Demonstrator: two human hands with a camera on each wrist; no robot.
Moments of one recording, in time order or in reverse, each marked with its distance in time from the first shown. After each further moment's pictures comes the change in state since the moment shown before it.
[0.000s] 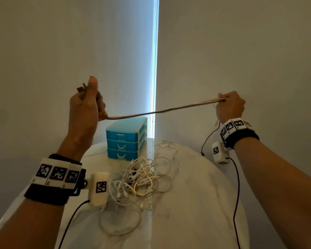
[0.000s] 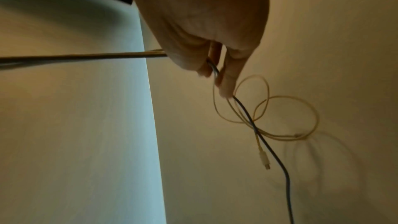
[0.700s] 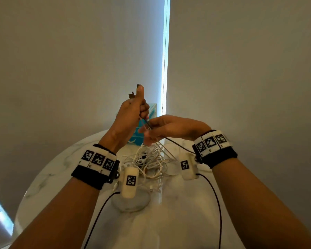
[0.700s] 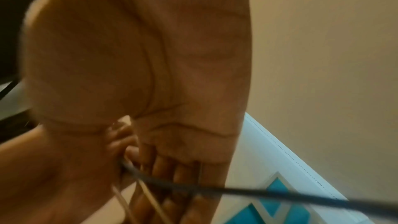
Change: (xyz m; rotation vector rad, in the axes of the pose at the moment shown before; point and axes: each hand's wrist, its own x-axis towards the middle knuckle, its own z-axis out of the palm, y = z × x) left_hand -0.033 -0.048 0.044 0.038 -0.303 -0.257; right_hand -0.179 -0.087 0.026 0.314 -1.556 -0.352
